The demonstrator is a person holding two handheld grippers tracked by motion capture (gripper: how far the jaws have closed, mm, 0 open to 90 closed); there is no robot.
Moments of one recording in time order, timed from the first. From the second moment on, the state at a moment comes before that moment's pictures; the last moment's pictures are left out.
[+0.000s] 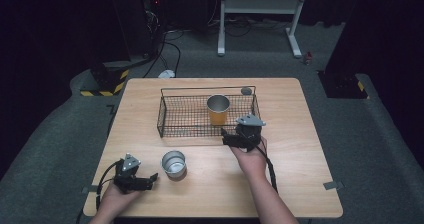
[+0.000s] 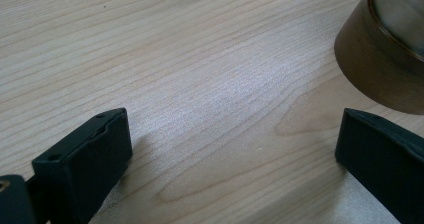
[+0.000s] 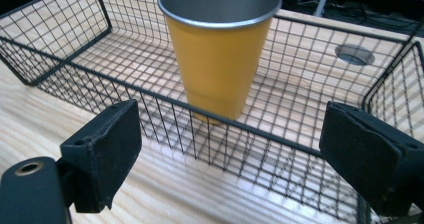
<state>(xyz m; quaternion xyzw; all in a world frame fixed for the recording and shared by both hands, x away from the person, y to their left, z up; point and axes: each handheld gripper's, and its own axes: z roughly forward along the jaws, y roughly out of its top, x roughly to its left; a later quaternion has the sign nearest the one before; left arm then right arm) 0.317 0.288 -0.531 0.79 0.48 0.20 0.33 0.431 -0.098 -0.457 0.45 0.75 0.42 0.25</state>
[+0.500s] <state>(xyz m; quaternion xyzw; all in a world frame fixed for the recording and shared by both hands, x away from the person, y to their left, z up) 0.317 0.288 -0.531 0.78 0.49 0.20 0.33 0.396 -0.124 -0.475 0.45 0.76 0.41 0.25</state>
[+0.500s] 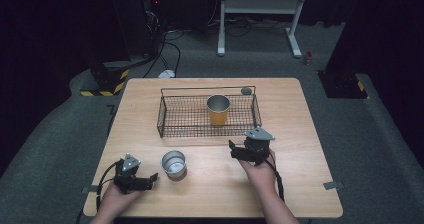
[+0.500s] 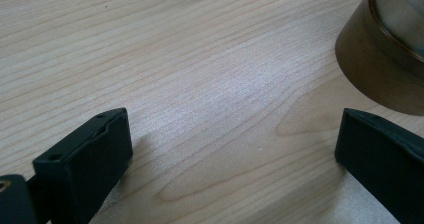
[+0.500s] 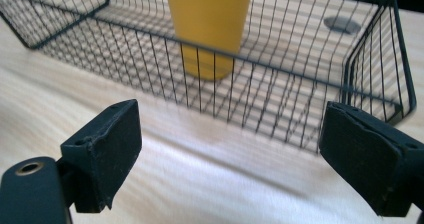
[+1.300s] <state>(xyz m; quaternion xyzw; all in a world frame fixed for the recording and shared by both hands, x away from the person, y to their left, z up) 0.316 0.289 -0.531 0.78 0.49 0.21 0.33 0.351 -0.165 -0.521 0.48 0.79 0.31 0.22</state>
